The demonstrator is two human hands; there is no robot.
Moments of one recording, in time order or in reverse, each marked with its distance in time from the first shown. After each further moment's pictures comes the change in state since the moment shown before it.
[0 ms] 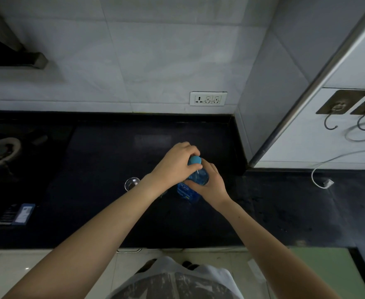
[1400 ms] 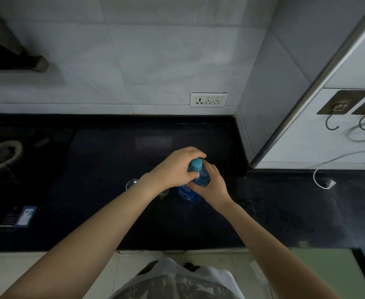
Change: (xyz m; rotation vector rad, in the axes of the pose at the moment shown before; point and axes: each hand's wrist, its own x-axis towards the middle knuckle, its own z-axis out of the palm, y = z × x) left_hand -0.003 -0.002 -0.007 -0.063 -0.136 0.076; right_hand 0.000 0.000 -0.001 0.026 -0.006 -0.004
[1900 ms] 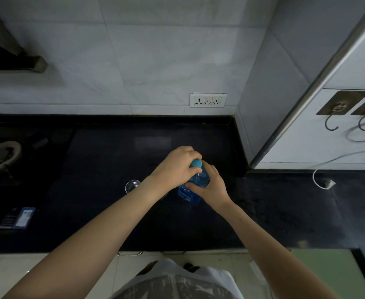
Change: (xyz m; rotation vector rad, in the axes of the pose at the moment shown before) left_hand 0.004 0.005 0.003 0.138 0.091 -0.055; right_hand 0.001 0.001 0.001 -0.038 0.019 0.006
